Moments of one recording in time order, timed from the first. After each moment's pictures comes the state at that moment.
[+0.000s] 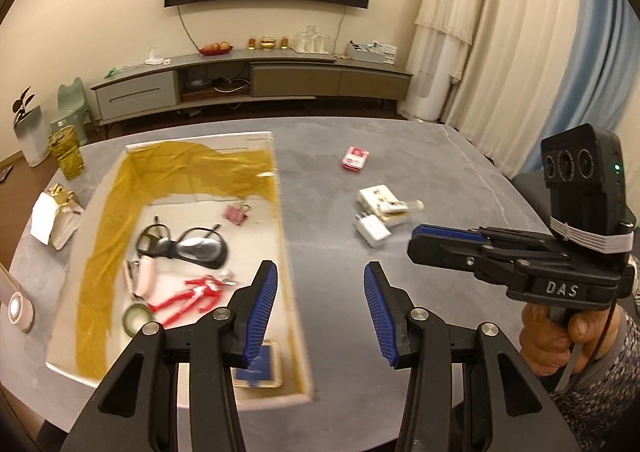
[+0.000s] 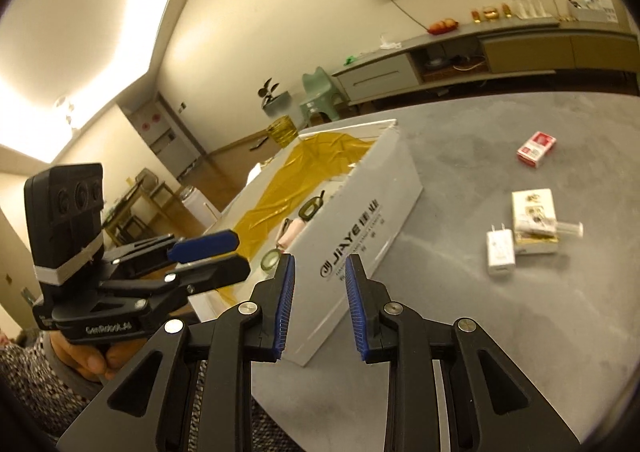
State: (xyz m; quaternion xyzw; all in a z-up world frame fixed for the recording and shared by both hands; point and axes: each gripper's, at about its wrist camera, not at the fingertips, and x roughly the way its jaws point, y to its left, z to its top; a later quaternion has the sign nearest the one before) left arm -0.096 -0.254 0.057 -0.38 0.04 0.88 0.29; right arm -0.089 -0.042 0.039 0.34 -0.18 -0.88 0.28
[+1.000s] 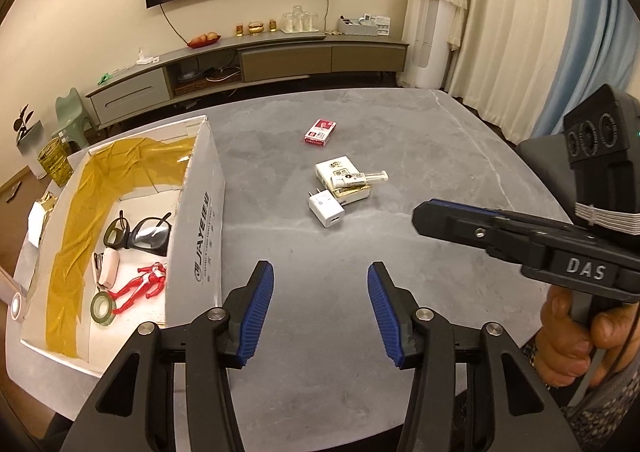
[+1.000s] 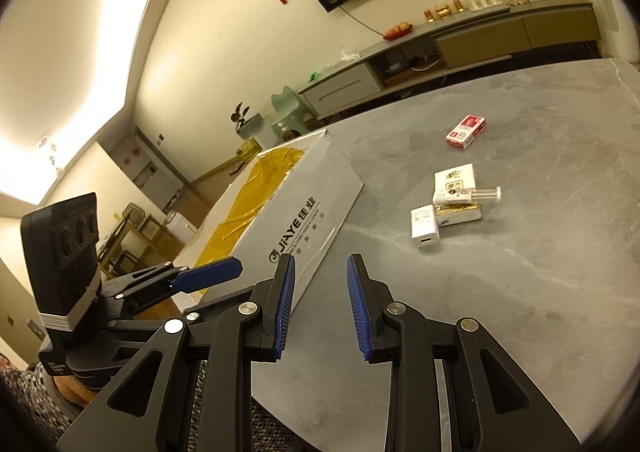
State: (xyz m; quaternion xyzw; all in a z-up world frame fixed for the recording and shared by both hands) left arm -0.065 -0.161 0.037 -0.40 0.10 0.87 0.26; right arm -0.048 0.040 0.026 0.33 -0.23 -0.89 0.23
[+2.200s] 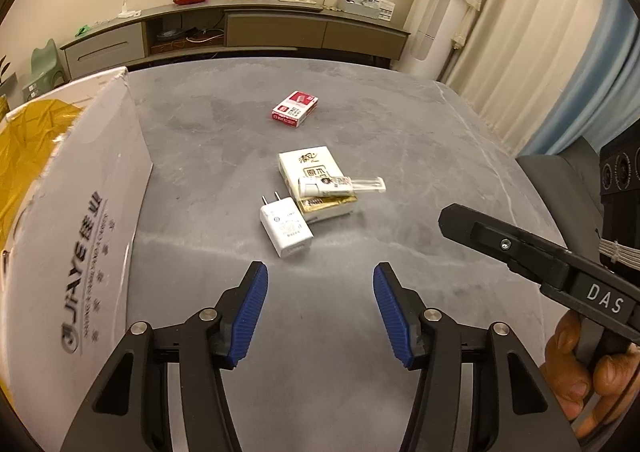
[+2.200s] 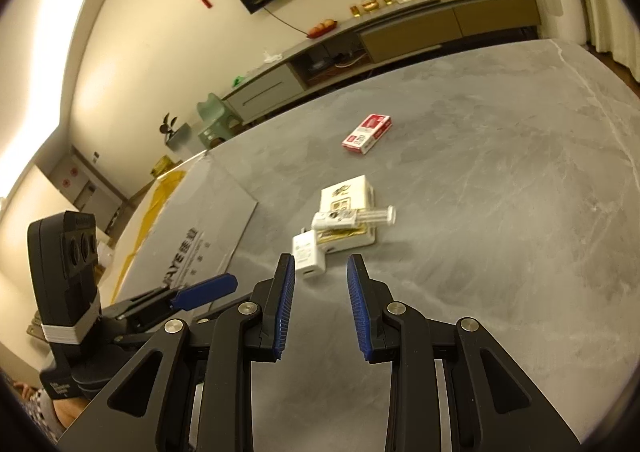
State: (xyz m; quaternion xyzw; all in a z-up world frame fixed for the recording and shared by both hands) left arm -0.153 -0.098 -0.036 -0.46 0.03 0.84 0.28; right arm -0.106 0.103 -0.017 0.37 -0.23 -0.89 0.11
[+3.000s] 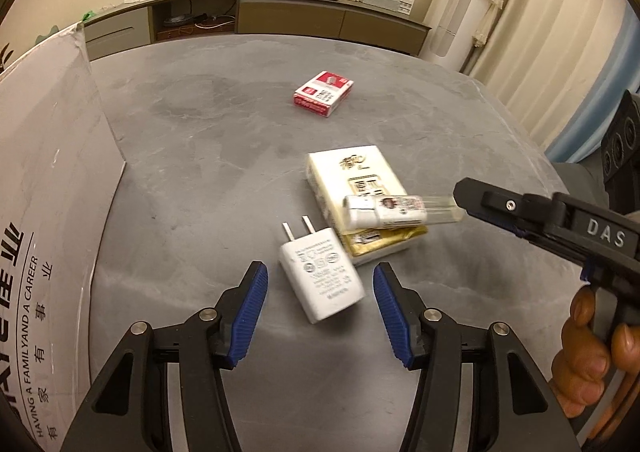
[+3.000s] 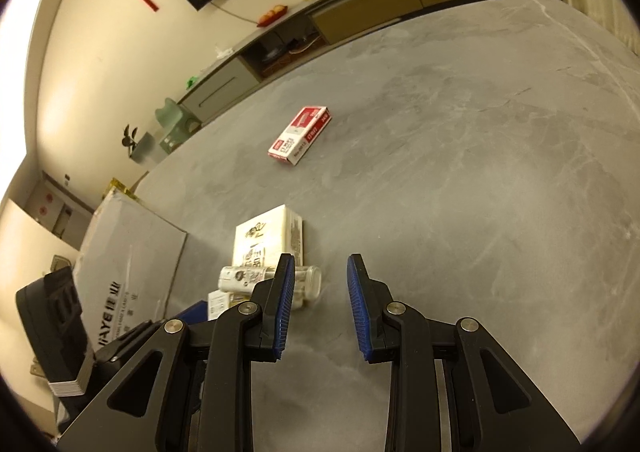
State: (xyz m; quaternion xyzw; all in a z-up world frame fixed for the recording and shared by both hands) left arm -0.213 -0.080 -0.094 -0.47 0.03 0.84 0.26; right arm -0.186 0.139 -0.073 0.42 -0.27 -0.87 0.06
